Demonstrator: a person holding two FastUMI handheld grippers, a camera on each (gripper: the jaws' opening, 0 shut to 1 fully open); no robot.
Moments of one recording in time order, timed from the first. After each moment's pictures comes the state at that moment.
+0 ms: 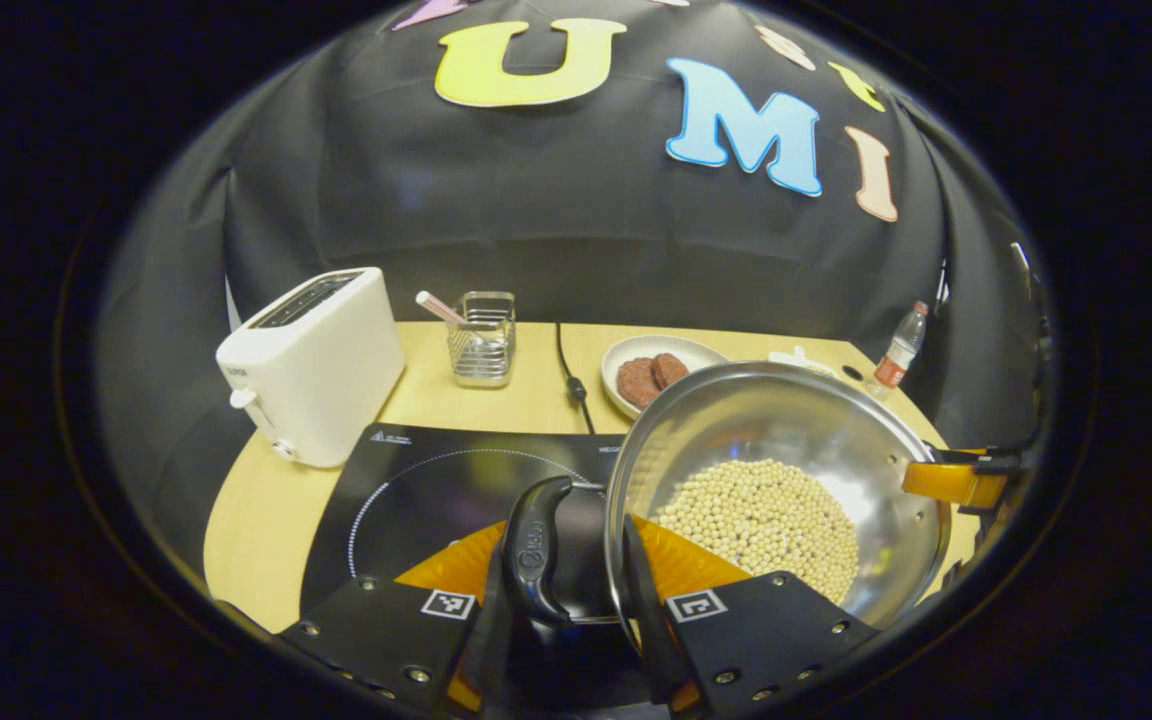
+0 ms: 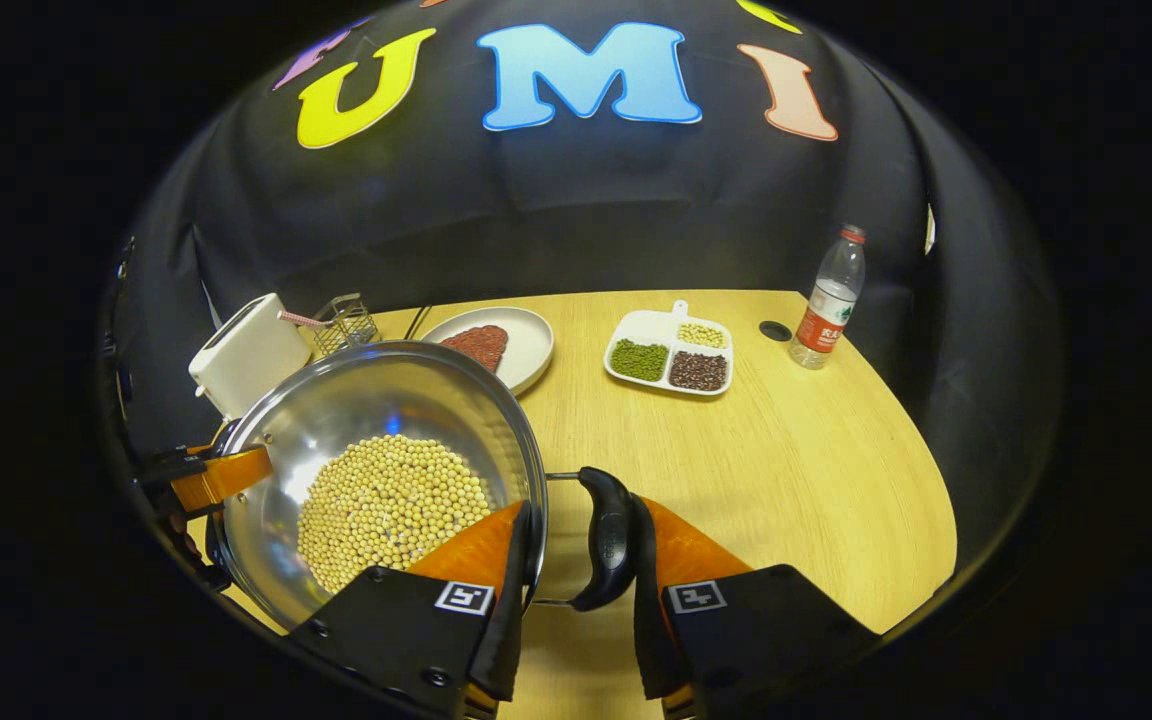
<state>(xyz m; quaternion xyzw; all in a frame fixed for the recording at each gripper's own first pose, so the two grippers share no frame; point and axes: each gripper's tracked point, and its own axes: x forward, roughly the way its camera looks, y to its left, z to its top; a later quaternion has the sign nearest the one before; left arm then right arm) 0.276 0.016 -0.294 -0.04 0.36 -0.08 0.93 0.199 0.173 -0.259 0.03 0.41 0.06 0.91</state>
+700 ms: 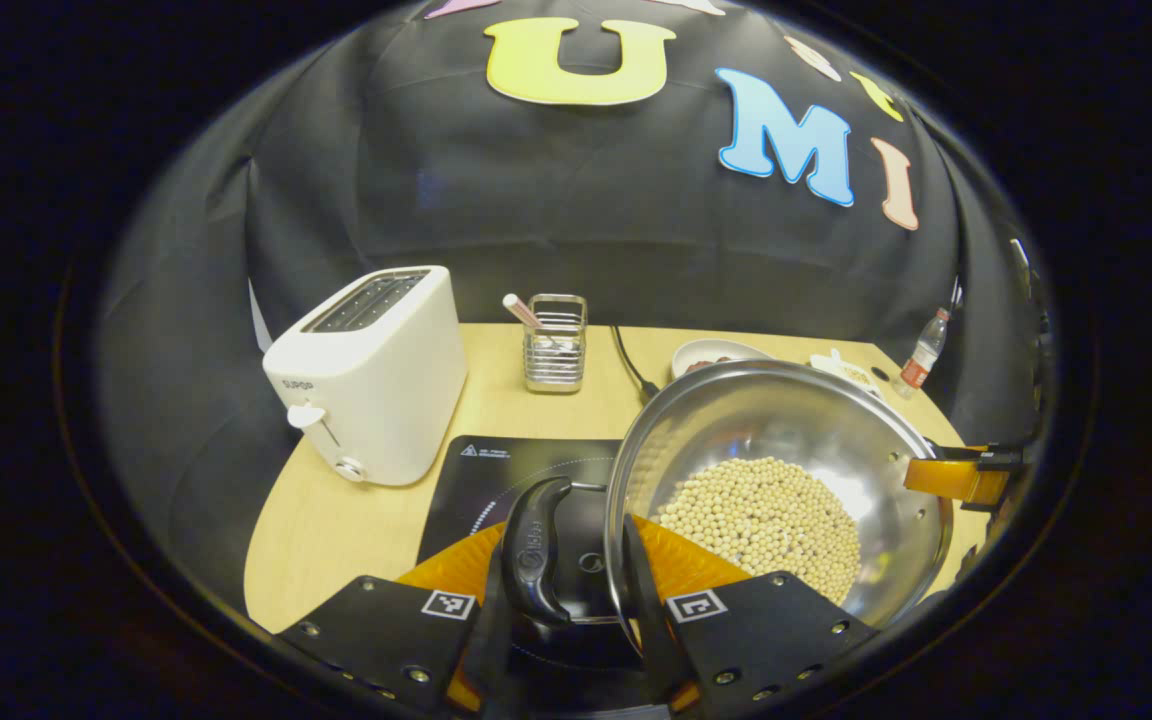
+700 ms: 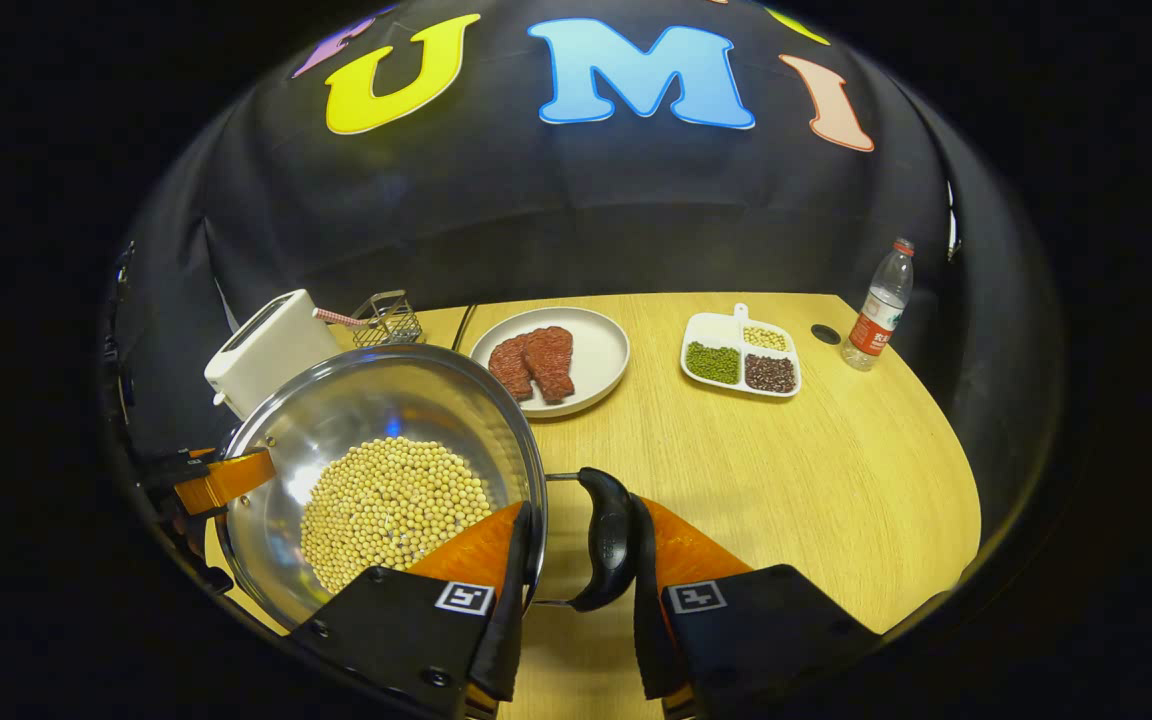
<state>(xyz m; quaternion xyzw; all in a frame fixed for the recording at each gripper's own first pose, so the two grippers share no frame) 0.287 0.113 -0.306 -0.04 0.36 -0.07 0.93 0.203 0.258 -0.257 0.04 0.41 0.08 0.91</state>
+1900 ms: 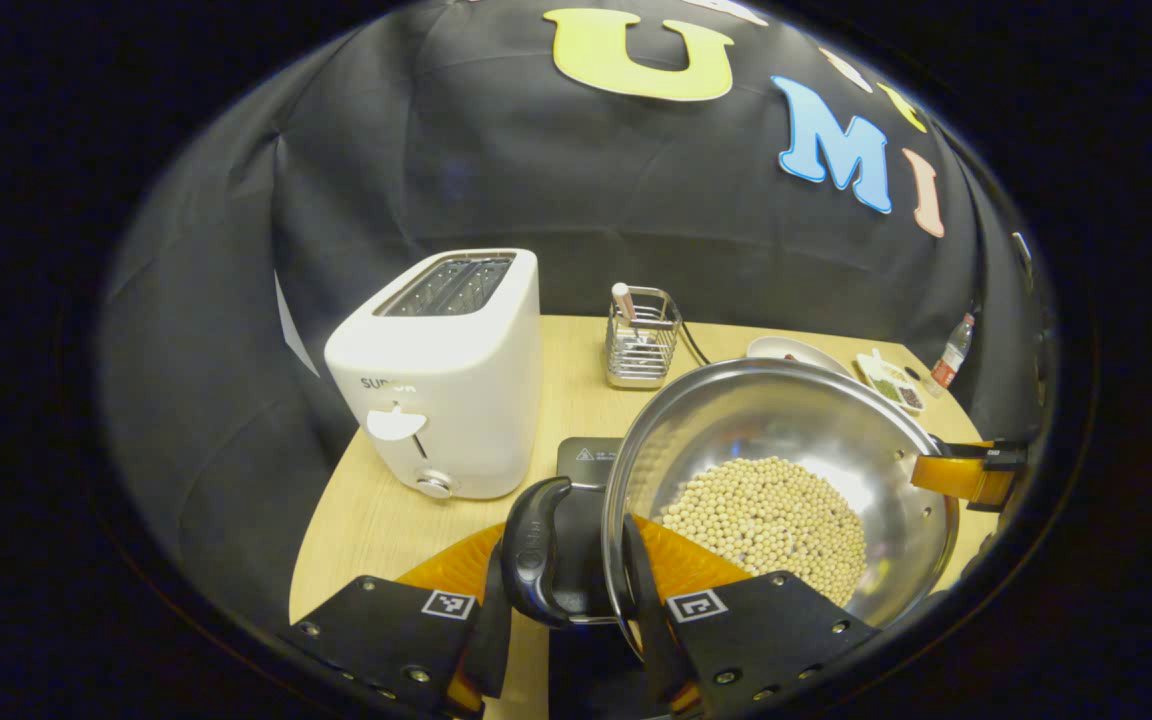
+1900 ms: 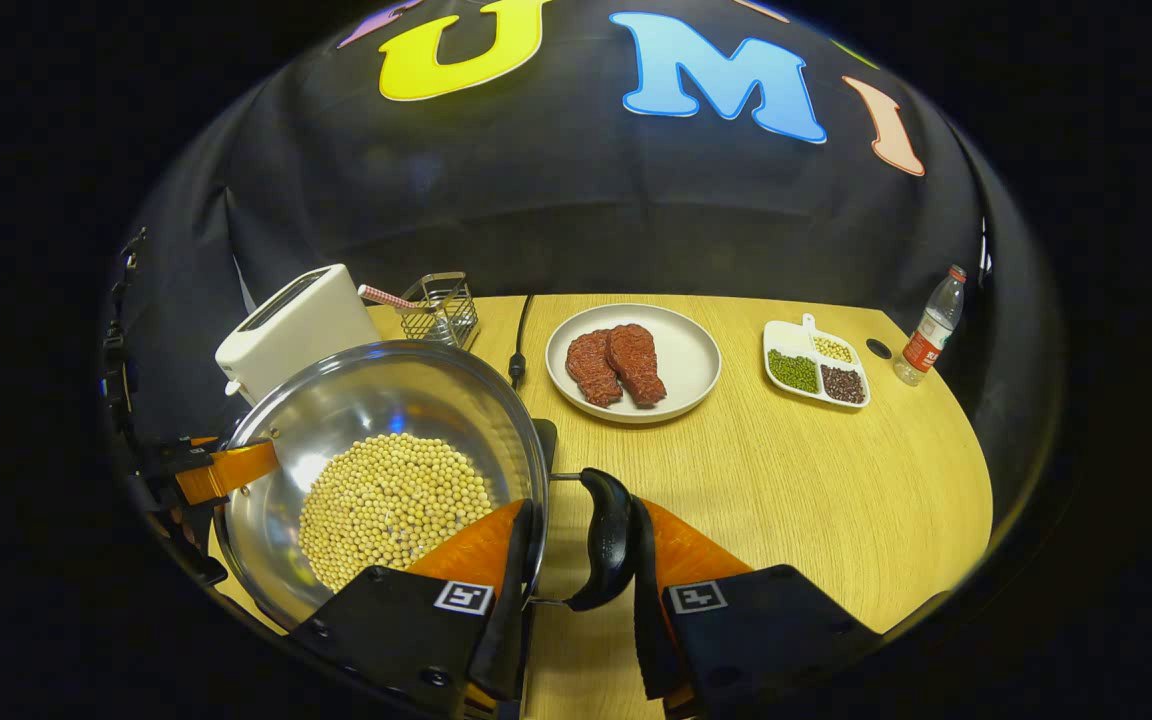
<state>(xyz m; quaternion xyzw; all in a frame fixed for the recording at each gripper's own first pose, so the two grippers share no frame) 0.305 0.202 -0.335 -0.05 0.37 -0.06 0.92 0.212 0.348 -0.266 0.02 0.41 0.10 0.91</state>
